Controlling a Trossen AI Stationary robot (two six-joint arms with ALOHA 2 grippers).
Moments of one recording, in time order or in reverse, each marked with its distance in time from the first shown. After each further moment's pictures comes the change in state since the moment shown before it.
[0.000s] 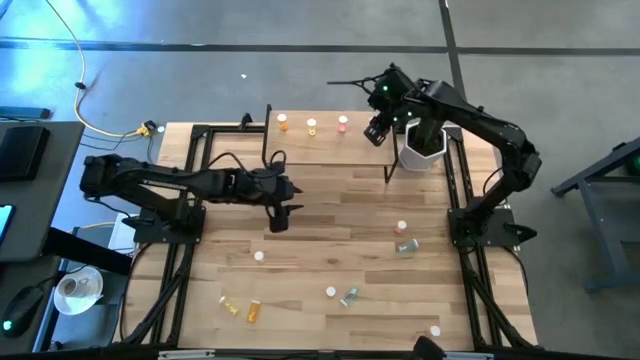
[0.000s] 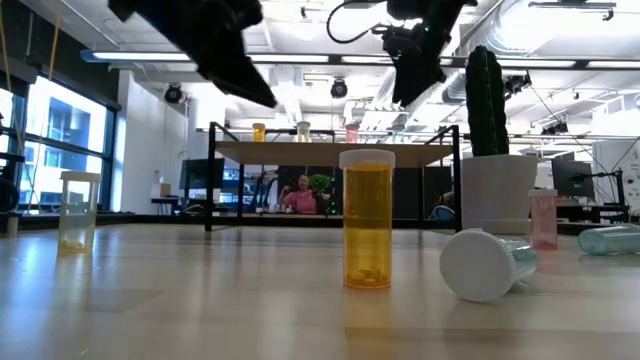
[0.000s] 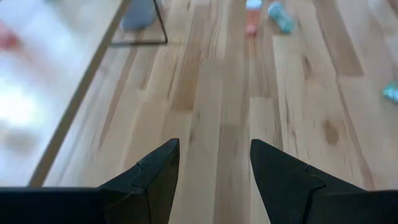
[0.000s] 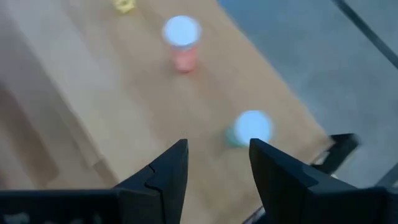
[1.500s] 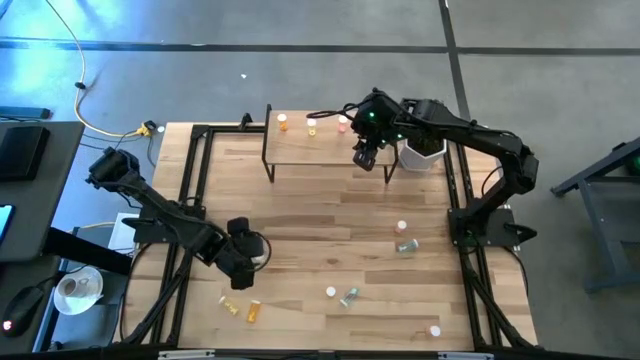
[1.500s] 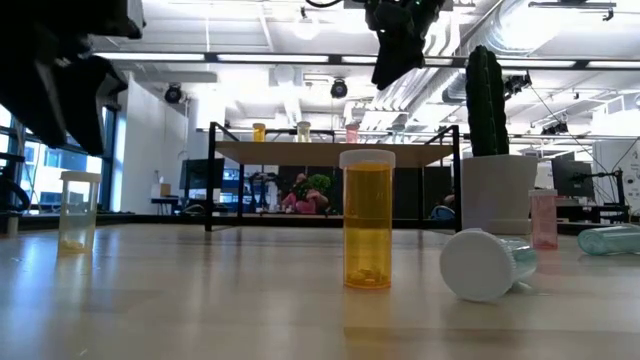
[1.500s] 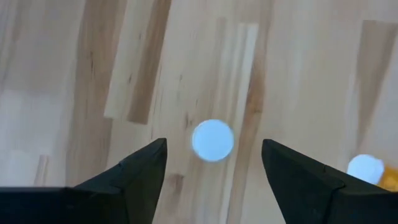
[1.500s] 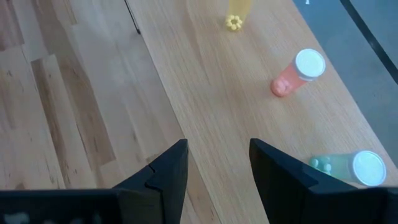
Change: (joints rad) left arm -0.616 0.089 -0.001 -0.522 -0.165 -0.759; right arm 0.208 -0.003 -0.002 0.052 0.006 -0.019
